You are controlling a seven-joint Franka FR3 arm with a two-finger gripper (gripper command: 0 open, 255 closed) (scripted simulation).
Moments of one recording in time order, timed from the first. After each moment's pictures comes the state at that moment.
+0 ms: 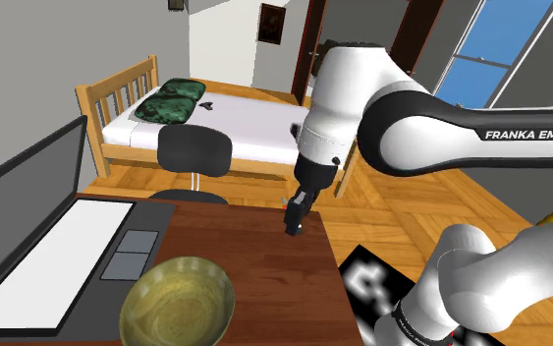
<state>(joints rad) 0.22 -0.62 0.30 -2.43 0.19 1.84 0.16</state>
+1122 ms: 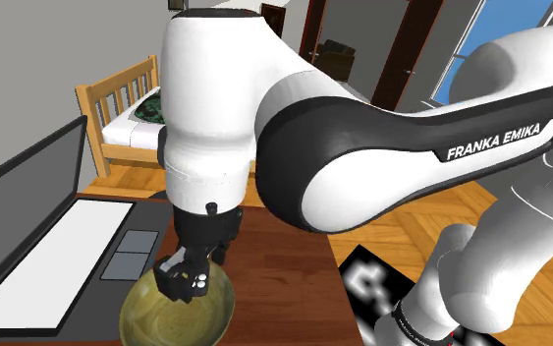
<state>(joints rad) 0.24 -0.09 0.66 -1.92 0.05 1.87 0.62</state>
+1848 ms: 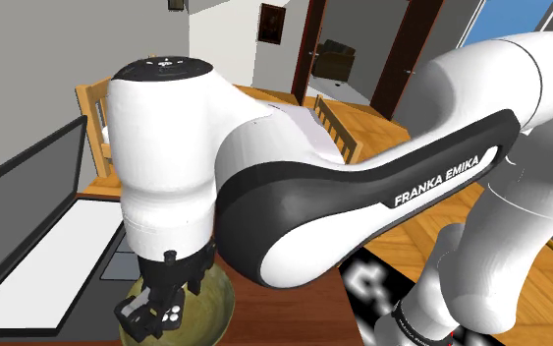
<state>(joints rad) 0.28 0.07 0.71 -1.87 -0.05 1.95 0.75</state>
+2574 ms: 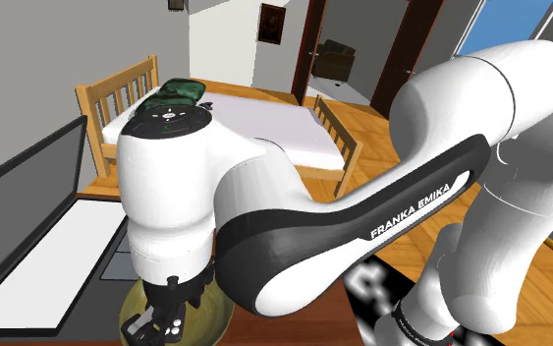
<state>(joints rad) 0.29 0.10 0.70 -1.95 -0.08 2.05 0.76</state>
